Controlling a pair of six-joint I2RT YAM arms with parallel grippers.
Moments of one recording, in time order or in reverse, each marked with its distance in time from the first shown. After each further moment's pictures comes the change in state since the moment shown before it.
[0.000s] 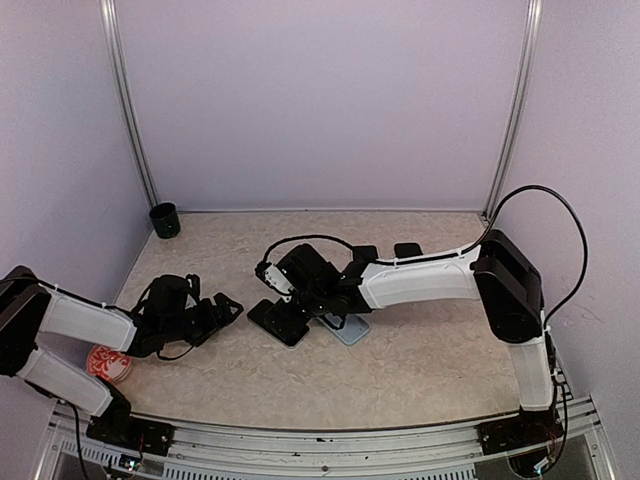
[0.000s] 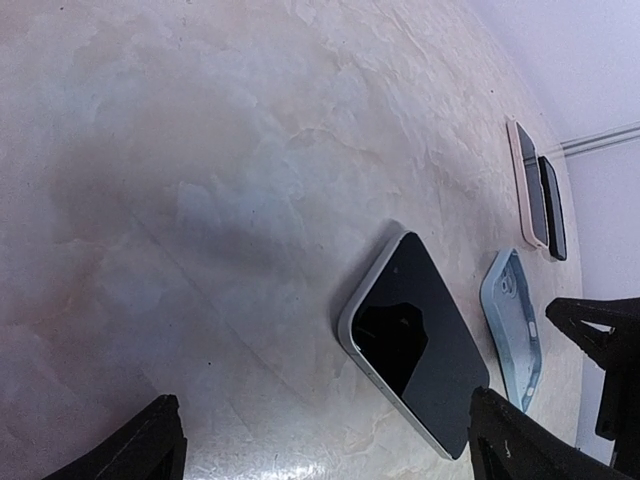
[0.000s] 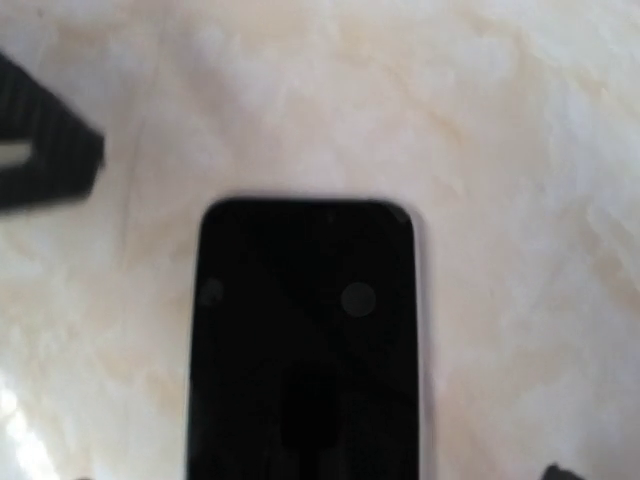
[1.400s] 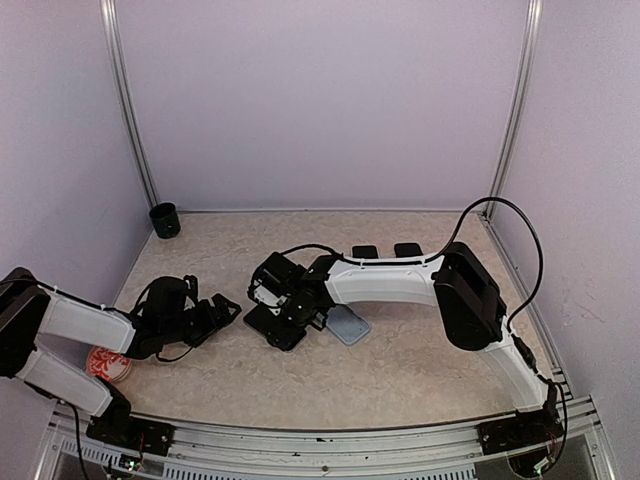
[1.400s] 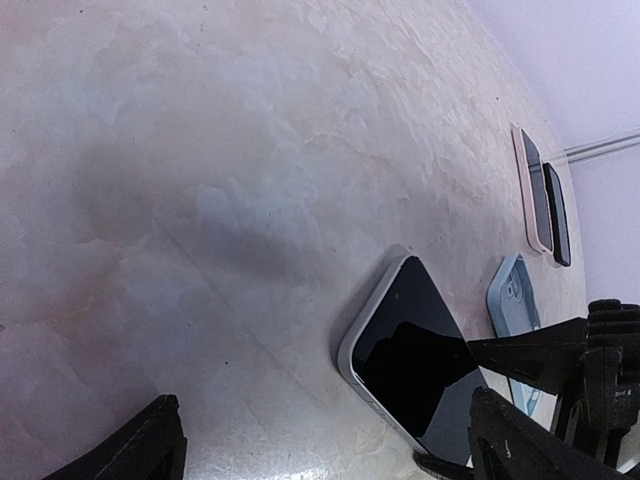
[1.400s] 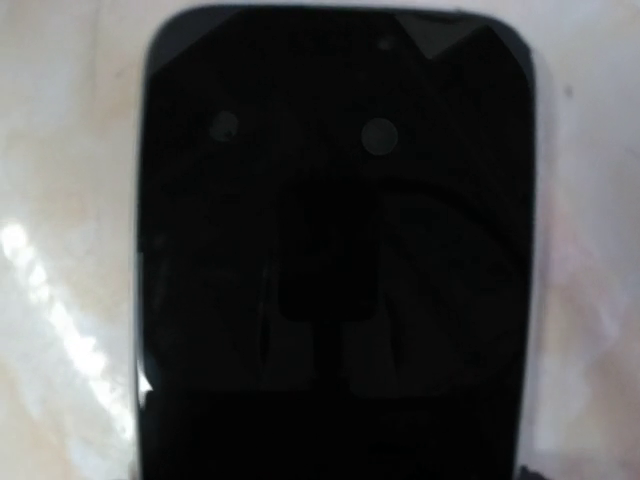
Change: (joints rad) left arm 0.002 -0.010 -0.018 0.010 -0.021 0.000; right arm 0.008 0.267 0.413 -0.465 -0.063 0.031
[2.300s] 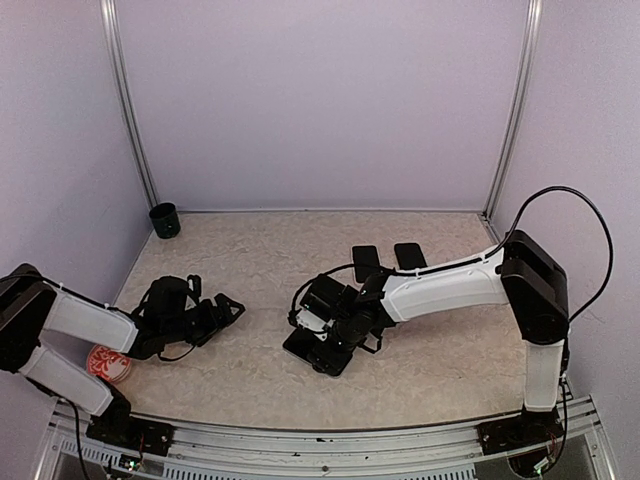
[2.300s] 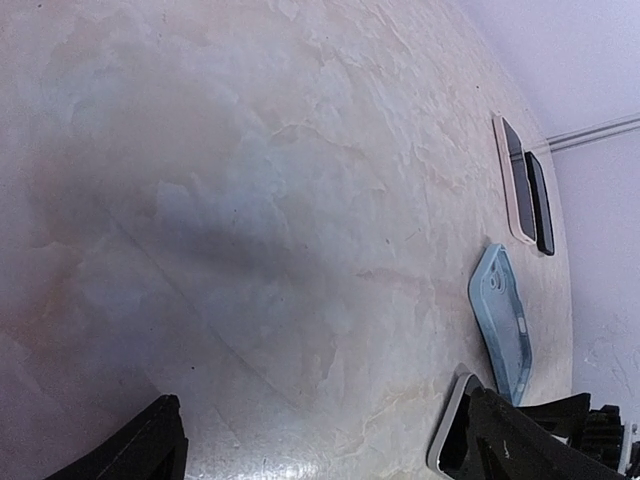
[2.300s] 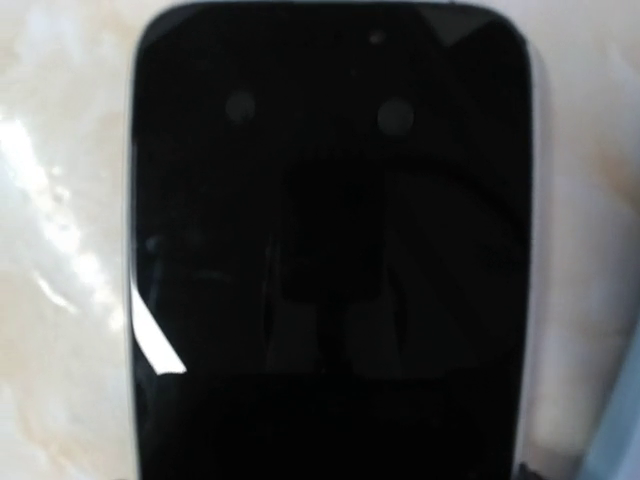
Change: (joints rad) left arm 0.005 0.036 0.000 0.063 0.049 0.000; right arm 0.017 -0.394 -0.605 0.122 -0.002 -0.014
